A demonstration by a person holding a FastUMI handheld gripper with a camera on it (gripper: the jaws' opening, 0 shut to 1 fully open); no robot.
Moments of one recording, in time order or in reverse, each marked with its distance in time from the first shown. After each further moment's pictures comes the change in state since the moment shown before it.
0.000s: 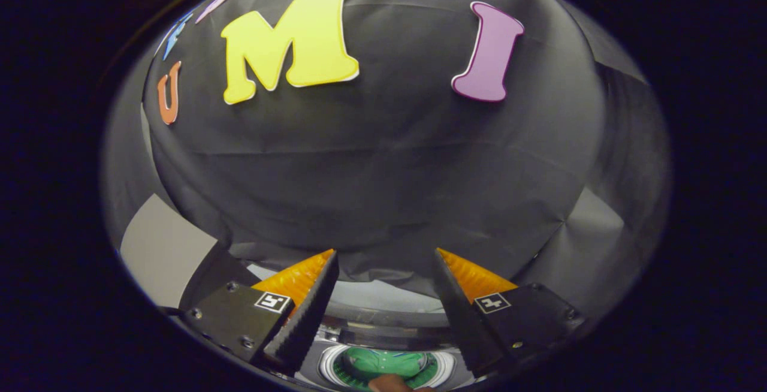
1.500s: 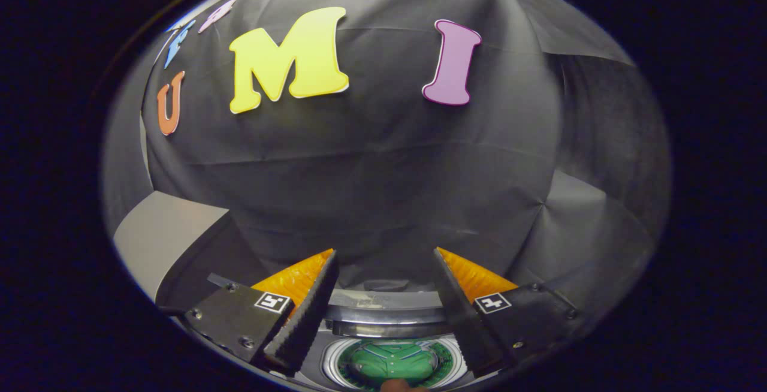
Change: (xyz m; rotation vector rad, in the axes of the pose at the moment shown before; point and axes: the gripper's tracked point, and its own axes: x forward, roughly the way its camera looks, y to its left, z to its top) arm -0.062 0.001 -0.067 0.062 -0.149 -0.068
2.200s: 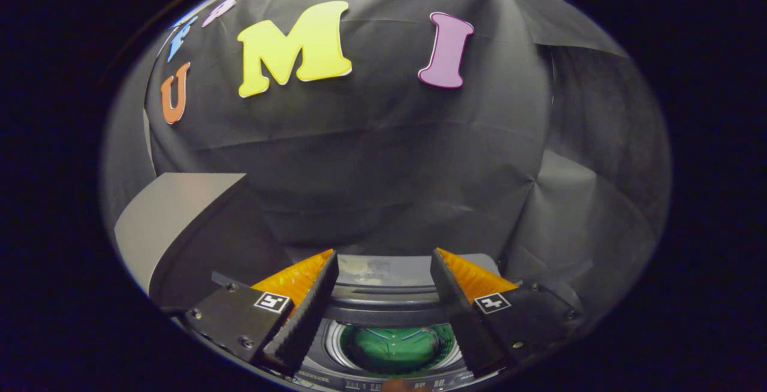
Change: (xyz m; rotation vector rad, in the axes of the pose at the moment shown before) arm -0.049 0.001 -0.056 0.013 0.088 -0.005
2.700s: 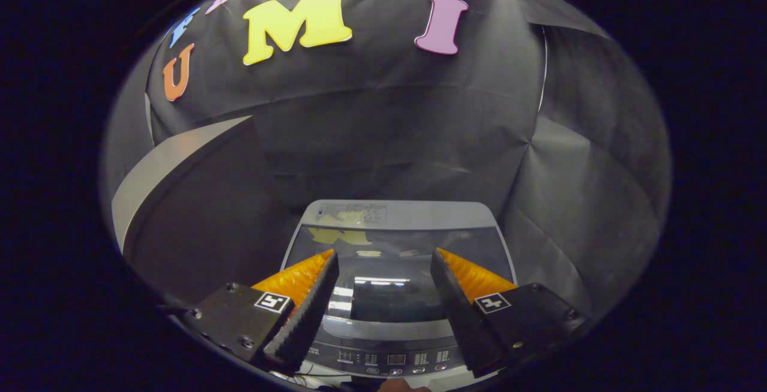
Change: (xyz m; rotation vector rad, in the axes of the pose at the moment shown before) arm -0.029 -0.006 -0.079 0.004 0.121 -0.017
